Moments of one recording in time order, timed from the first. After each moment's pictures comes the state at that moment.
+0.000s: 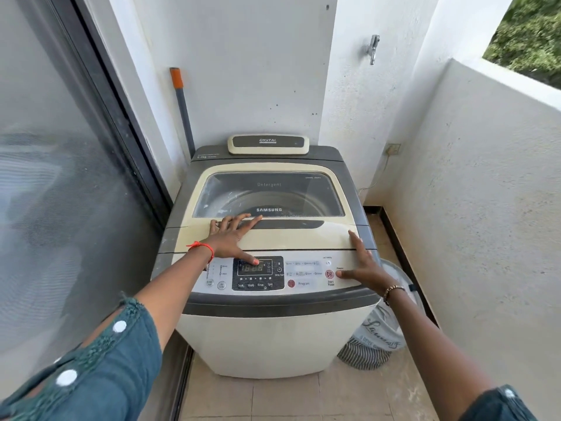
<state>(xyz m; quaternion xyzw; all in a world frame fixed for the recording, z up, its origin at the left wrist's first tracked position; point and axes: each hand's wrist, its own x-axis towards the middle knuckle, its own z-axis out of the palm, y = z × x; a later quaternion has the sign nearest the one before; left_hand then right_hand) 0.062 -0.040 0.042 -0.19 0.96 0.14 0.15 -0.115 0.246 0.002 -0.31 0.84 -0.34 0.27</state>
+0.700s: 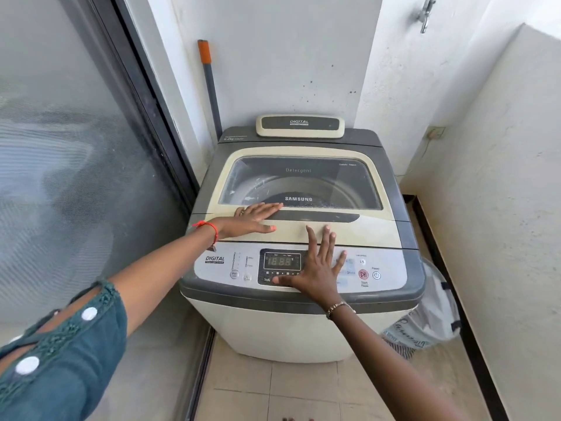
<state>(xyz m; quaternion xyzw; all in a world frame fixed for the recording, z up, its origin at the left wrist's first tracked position) 0.070 -0.071 0.052 -0.16 0.91 0.33 0.19 0.009 0.133 -0.002 -0.36 0.88 -0.27 0.15</state>
